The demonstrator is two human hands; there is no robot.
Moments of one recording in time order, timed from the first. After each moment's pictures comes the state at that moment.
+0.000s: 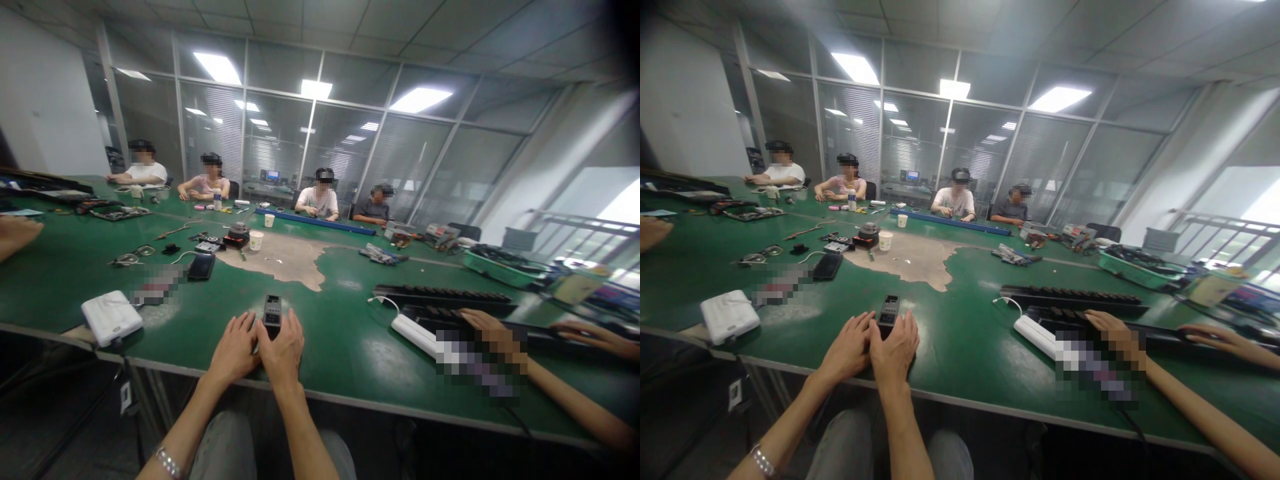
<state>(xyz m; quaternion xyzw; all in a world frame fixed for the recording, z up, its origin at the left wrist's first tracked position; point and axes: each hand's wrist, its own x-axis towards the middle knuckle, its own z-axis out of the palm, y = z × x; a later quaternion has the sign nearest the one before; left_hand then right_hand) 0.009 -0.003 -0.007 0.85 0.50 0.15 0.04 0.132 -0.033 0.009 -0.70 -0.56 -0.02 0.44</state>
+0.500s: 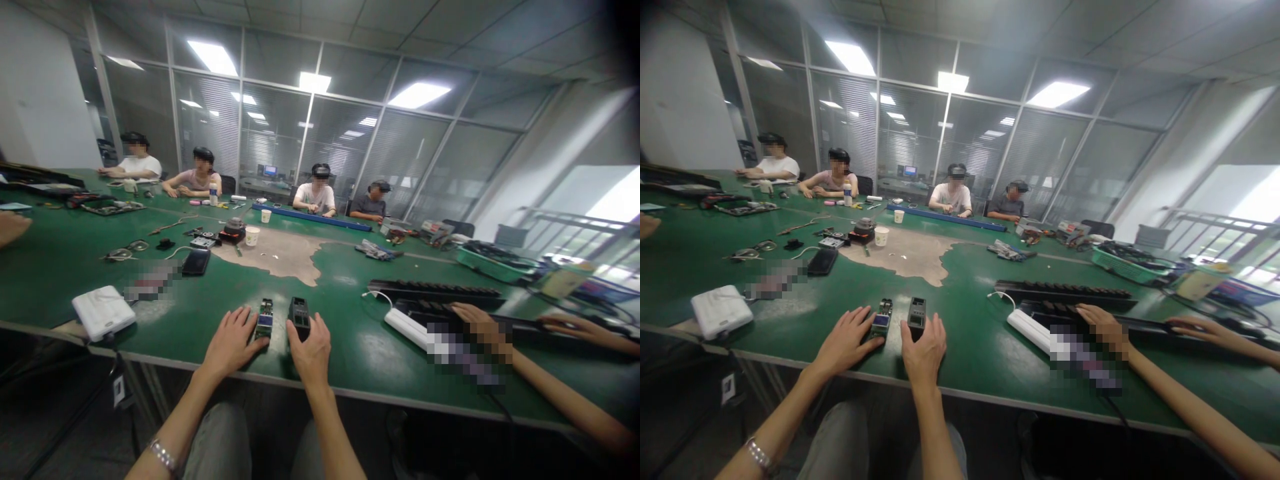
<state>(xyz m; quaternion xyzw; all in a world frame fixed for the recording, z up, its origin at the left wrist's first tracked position) 0.013 -0.002 -0.014 0.85 0.50 0.18 0.01 0.213 -0.047 -0.010 -0.72 -0.53 -0.06 0.45</state>
